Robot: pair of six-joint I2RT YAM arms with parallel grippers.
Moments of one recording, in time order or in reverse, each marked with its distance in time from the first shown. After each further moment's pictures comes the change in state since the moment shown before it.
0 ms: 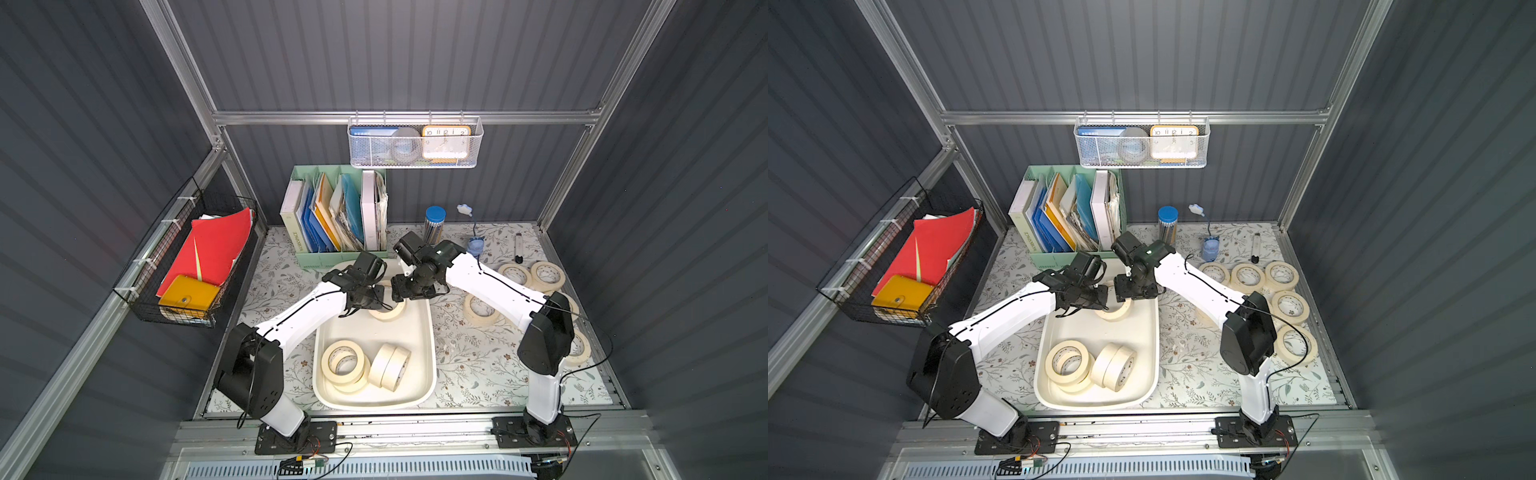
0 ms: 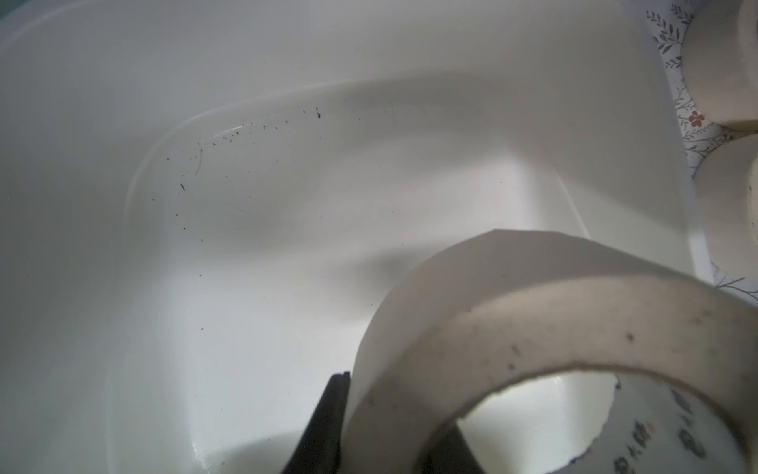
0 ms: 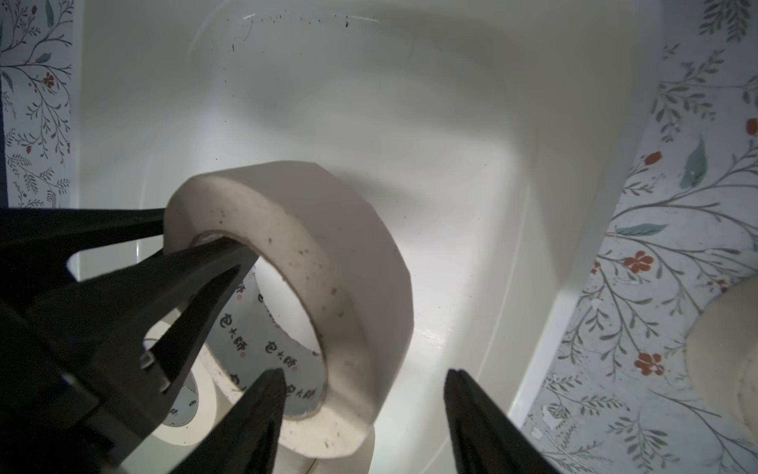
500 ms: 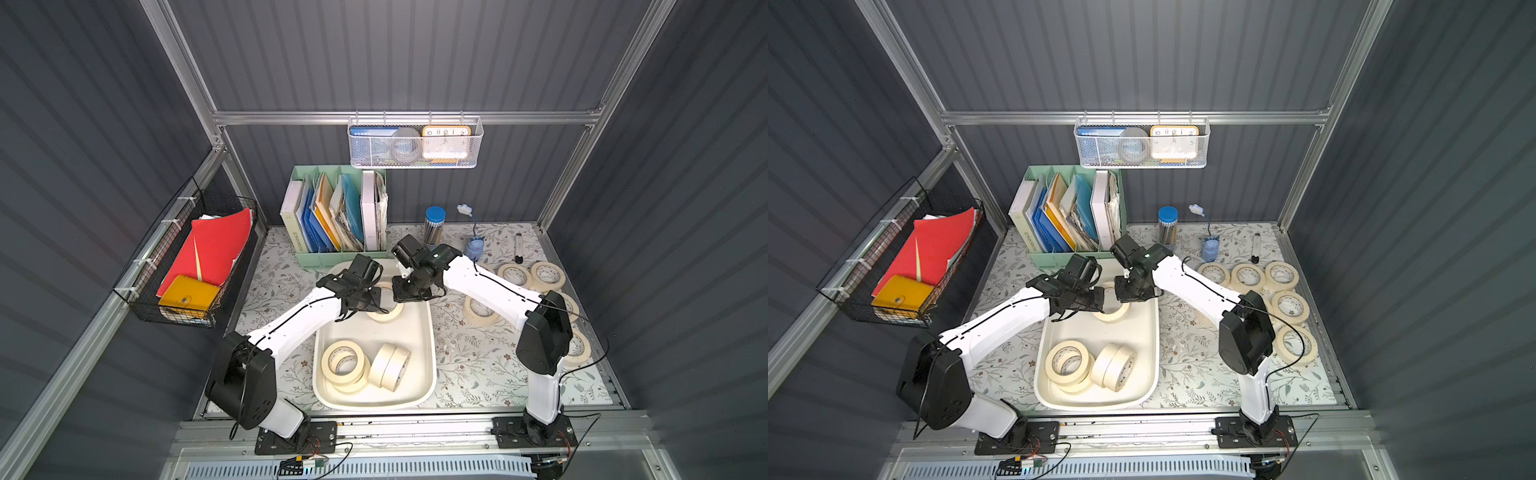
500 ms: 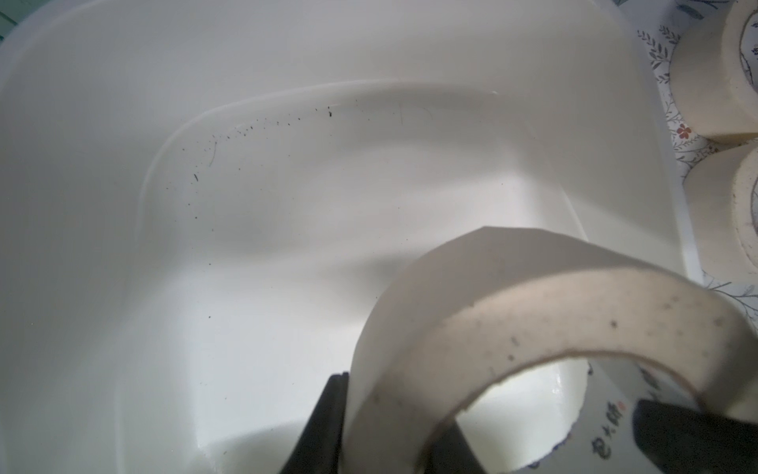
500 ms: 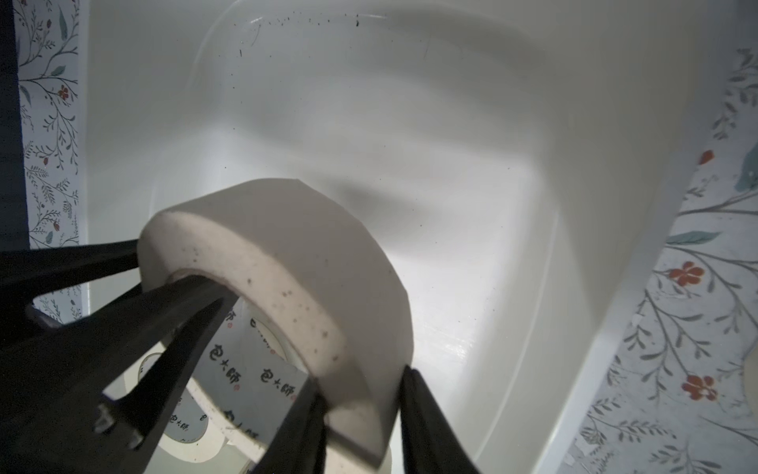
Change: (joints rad) left arm 0.002 -0.067 -0.068 0.039 0.017 -0.026; right arm 0.002 0.004 -0.053 0.078 -0.018 0.033
